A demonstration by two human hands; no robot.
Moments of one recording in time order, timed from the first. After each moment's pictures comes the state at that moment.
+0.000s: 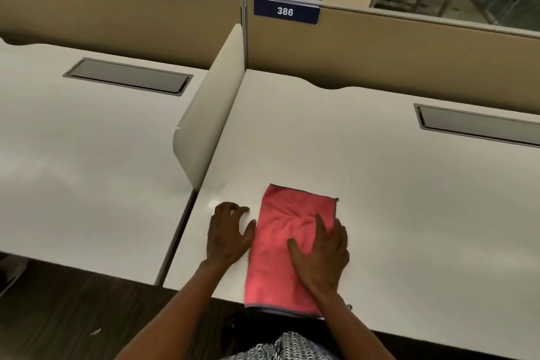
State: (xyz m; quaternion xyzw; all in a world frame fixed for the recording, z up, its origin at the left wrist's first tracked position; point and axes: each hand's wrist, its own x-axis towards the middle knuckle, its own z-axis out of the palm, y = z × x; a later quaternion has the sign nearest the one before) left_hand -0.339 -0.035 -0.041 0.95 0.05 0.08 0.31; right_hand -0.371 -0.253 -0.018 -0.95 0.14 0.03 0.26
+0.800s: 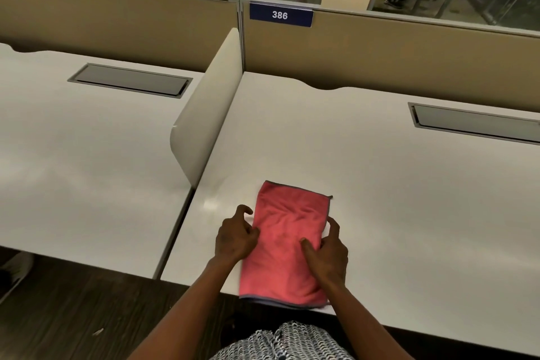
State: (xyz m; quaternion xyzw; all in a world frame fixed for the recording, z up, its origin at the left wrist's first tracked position) left_hand -0.350 -0.070 -0.007 0.90 0.15 -0.09 0.40; right_hand -0.370 -0.289 -0.010 -0.89 0.20 0.07 0.41
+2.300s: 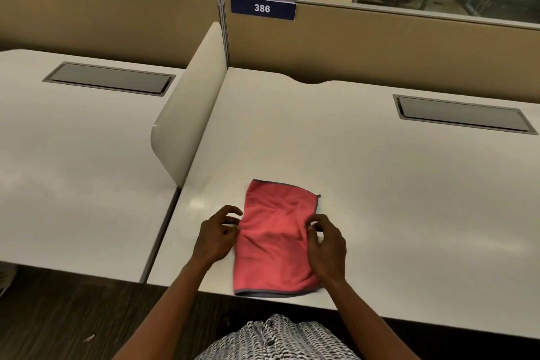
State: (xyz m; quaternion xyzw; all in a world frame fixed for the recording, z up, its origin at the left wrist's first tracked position) left_hand -0.358 -0.051 -0.001 0.85 0.12 -0.10 0.50; right_hand -0.373 -0.305 -0.004 -0.88 0.12 -0.07 0.45
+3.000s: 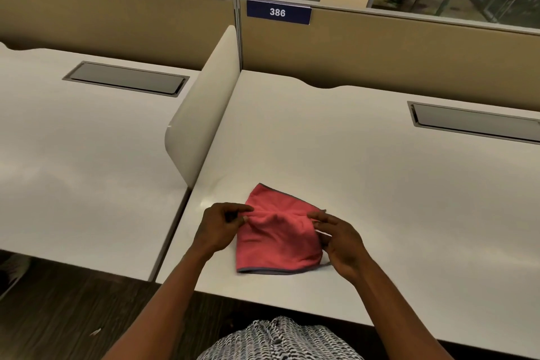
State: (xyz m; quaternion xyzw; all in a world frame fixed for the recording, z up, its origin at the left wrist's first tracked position) left_hand -0.340 -0.037 0.023 0.85 0.10 -0.06 0.51; right_hand -0.333 -0.321 0.027 -0.61 0.22 0.22 0.73
